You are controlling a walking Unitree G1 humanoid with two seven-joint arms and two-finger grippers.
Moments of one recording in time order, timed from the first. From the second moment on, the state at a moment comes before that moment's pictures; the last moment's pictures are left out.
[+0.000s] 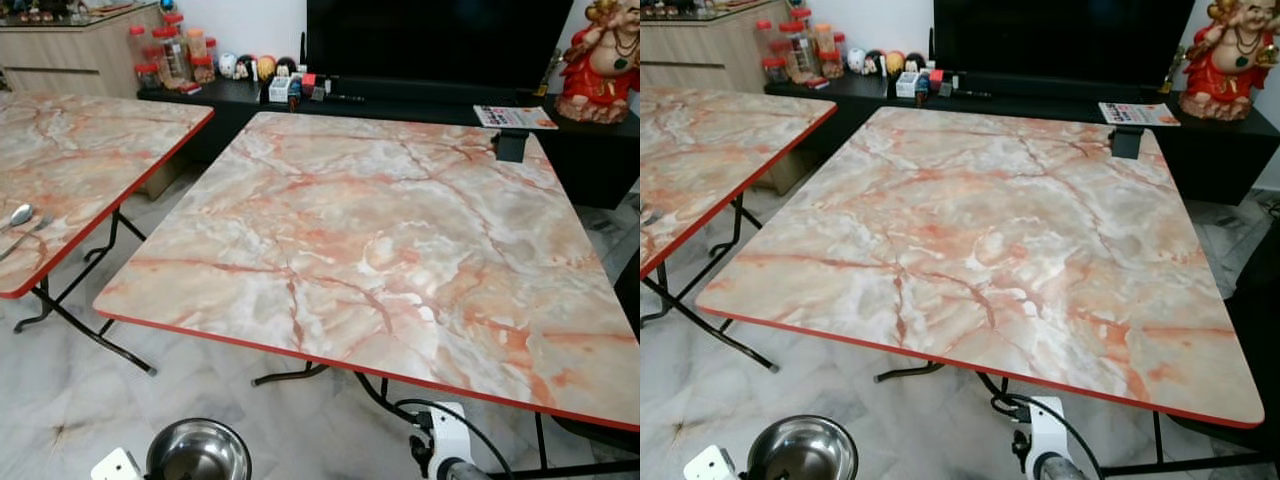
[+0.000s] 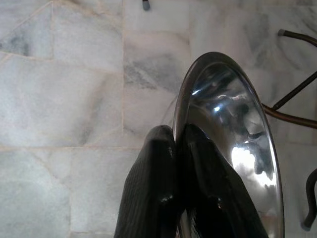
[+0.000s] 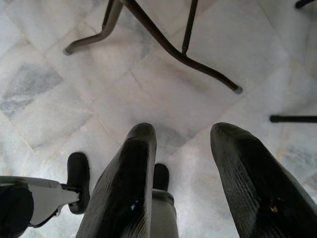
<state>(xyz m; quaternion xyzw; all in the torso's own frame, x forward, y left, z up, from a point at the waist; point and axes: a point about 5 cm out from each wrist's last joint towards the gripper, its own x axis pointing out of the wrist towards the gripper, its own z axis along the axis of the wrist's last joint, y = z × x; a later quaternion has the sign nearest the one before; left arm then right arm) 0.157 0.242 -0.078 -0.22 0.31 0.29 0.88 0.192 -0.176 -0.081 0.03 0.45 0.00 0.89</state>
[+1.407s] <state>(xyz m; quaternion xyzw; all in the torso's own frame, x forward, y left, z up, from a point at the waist) 0.160 0.241 -0.077 -0.22 0.31 0.29 0.88 0.194 -0.176 -0.080 0.03 0.45 0.00 0.89</state>
